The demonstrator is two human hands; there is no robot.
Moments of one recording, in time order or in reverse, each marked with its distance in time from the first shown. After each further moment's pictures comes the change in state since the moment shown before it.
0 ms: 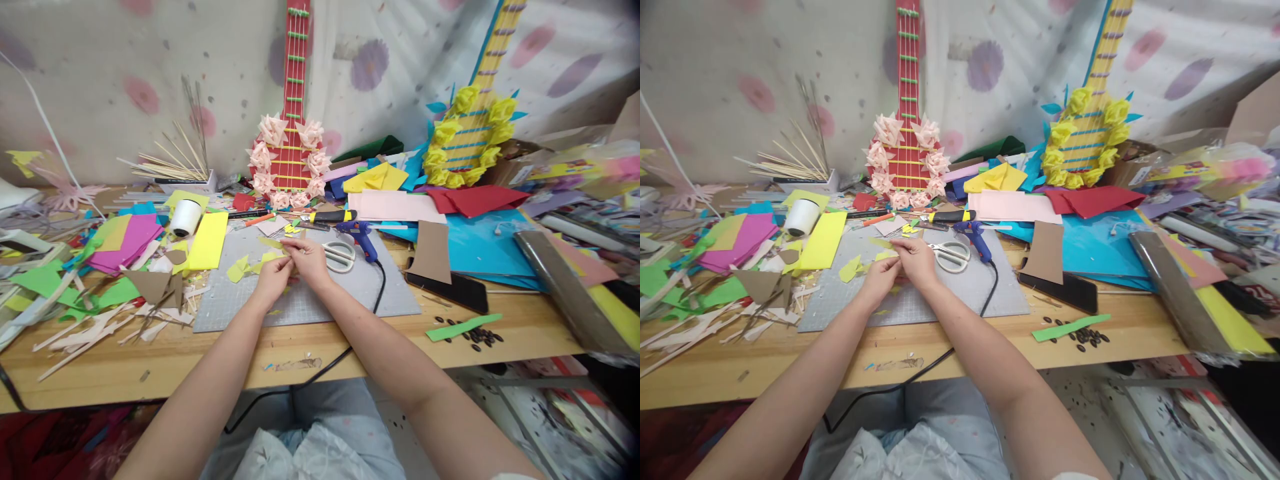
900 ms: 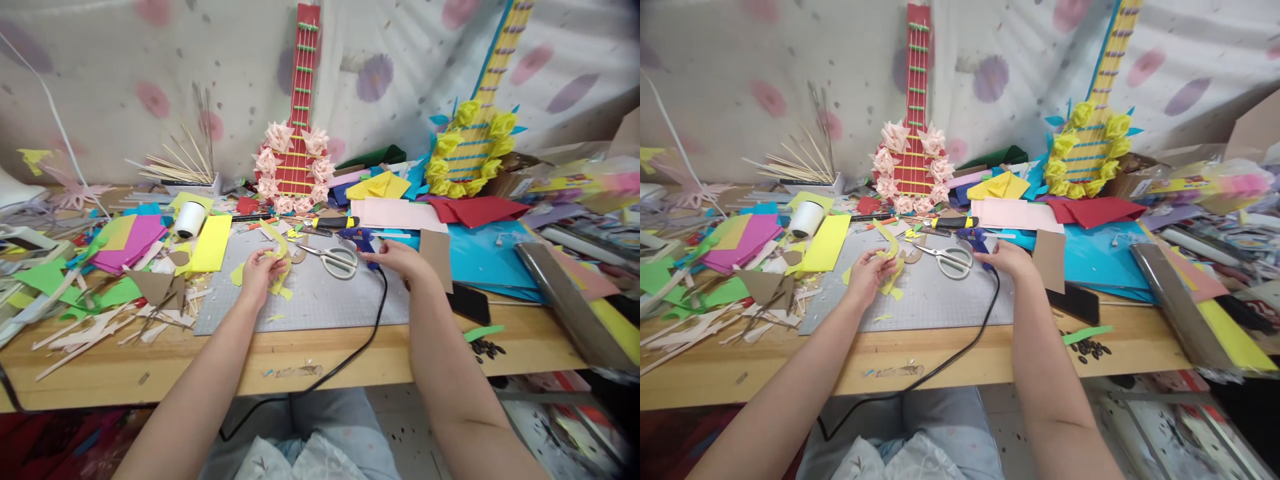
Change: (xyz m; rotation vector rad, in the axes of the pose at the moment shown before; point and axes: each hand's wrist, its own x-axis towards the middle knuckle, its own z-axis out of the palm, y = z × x) left_hand 0.005 0.012 -0.019 -0.304 0.290 0.022; right_hand 0.021 -0.004 -0.179 -1.012 -0.131 0.367
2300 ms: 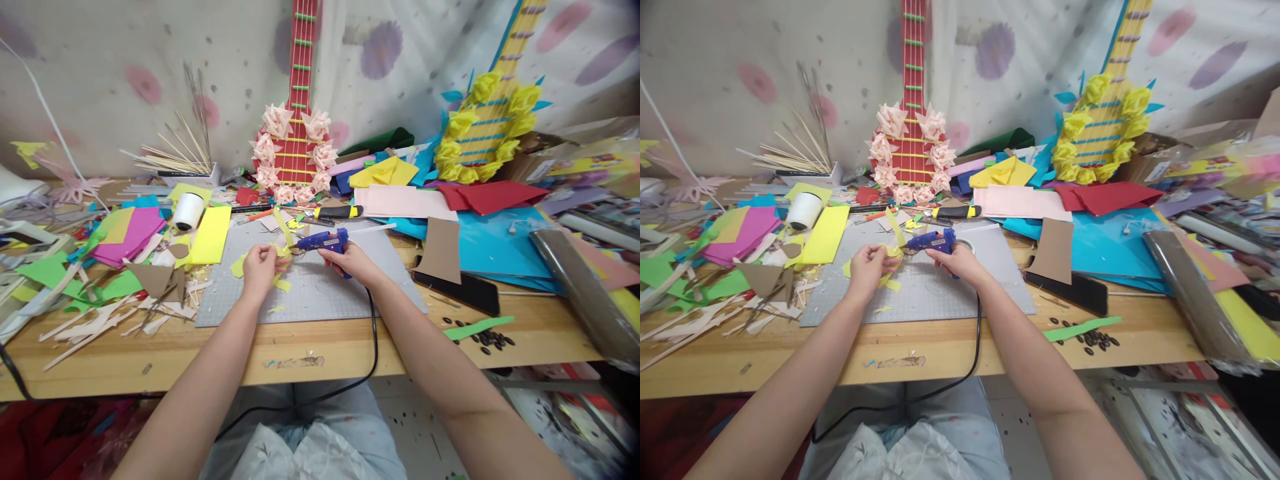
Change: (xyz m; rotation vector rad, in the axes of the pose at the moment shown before) left_hand 0.004 -0.013 0.003 0.290 0.081 0.137; right_hand -0.031 -0.072 0.058 0.757 -0.309 -0.260
